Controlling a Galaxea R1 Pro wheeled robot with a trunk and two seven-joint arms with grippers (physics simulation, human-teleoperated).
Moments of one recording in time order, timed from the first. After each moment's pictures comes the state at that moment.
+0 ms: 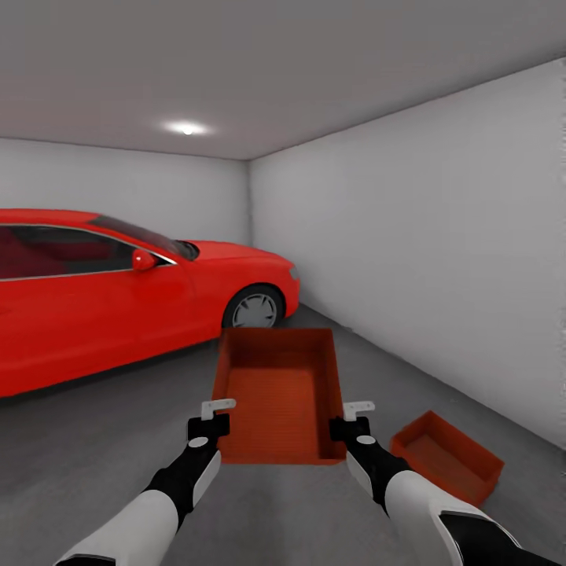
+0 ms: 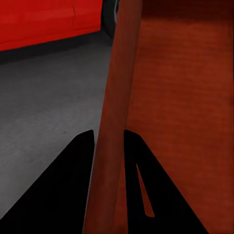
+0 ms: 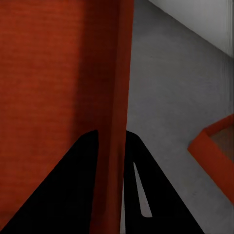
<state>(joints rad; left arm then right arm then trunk) -0.68 -0.13 -0.04 -0.41 0.03 -0.04 0.29 -0.80 0.13 -0.14 -0.16 0.24 -0.09 -0.12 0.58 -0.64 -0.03</state>
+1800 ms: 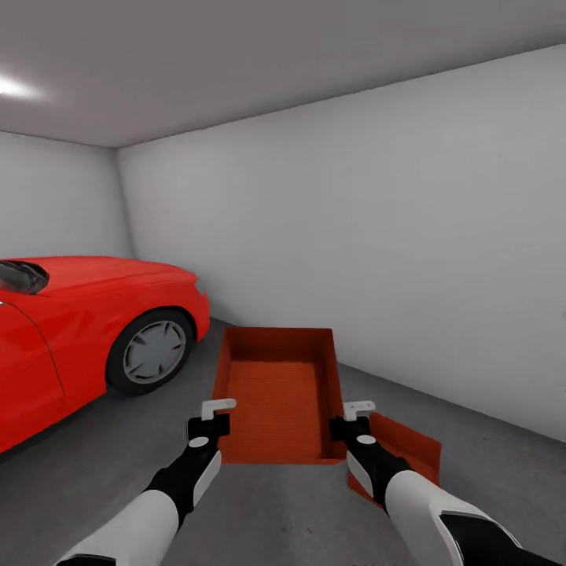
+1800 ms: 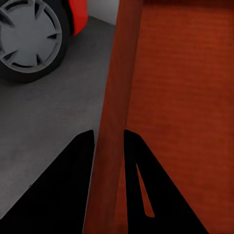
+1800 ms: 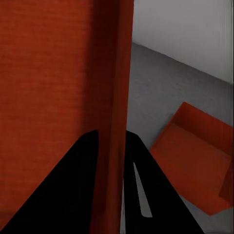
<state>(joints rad) -0.68 -0.13 -0.04 -0.41 0.03 -0.04 0.29 -0.80 0.13 -0.14 -0.16 0.24 -0.09 -0.12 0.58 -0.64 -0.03</state>
